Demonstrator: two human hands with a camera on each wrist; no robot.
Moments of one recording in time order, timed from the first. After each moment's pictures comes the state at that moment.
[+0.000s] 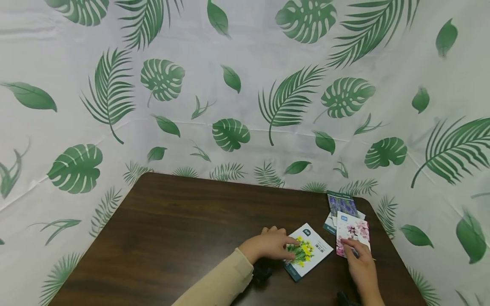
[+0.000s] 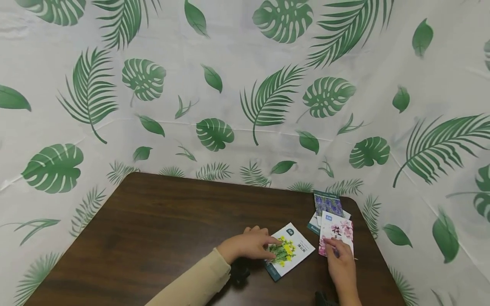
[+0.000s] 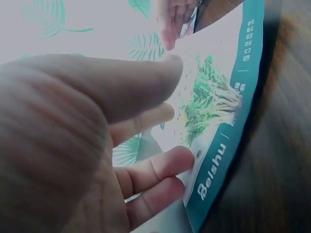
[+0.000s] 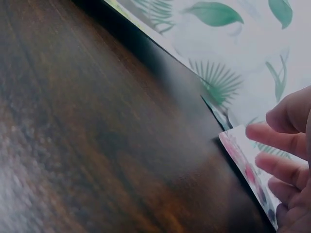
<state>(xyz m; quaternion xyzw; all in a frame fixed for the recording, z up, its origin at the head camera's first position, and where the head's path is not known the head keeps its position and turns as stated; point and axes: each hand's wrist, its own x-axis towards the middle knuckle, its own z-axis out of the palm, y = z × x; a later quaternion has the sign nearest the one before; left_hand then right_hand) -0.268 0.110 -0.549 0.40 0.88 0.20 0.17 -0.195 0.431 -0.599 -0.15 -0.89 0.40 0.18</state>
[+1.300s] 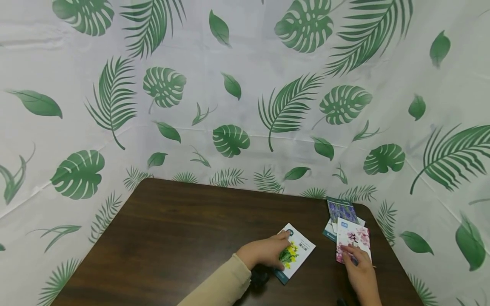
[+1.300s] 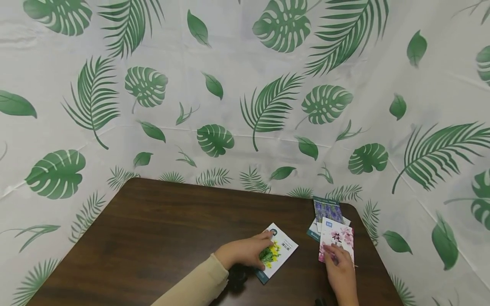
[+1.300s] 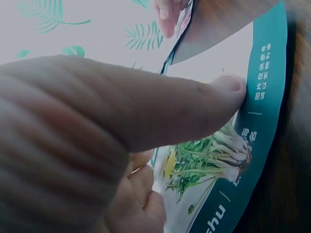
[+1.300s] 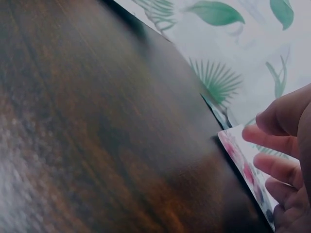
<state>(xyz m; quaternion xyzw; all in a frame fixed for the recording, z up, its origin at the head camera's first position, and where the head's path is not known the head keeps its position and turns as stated) -0.268 0.108 -0.553 0.42 0.88 0.17 0.14 -0.198 0.435 -0.600 -0.13 -0.90 0.39 0.15</state>
